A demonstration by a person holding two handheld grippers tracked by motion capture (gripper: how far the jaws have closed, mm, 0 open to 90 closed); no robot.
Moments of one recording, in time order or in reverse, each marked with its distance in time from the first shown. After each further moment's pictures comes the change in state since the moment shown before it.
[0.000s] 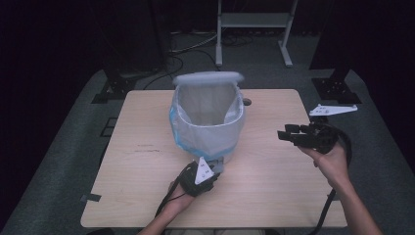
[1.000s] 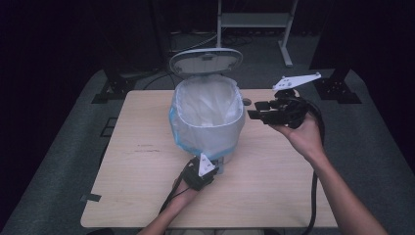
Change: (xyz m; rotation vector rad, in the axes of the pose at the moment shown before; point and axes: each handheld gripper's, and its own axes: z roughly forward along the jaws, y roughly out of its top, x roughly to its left) left arm 0.012 -0.009 0.038 0.030 0.045 -0.094; right arm 0.063 0.092 0.032 0.021 0.024 -0.206
